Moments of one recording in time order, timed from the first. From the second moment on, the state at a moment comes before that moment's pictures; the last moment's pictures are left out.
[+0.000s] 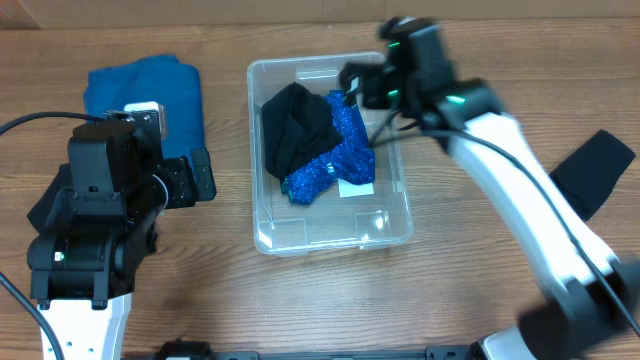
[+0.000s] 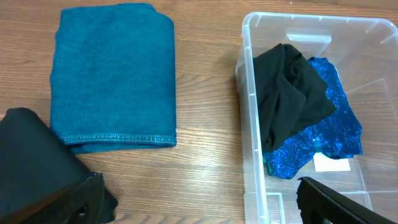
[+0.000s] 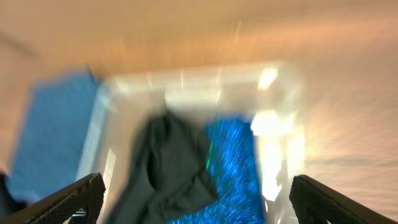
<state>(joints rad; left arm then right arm) -0.03 1.07 1.33 -1.05 -0.01 -0.15 0.38 1.68 1.63 -0.65 -0.07 0.40</state>
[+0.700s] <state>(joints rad) -0.03 1.07 1.33 -1.05 -0.01 -0.15 -0.74 2.09 1.61 -1.01 -0.14 0.43</state>
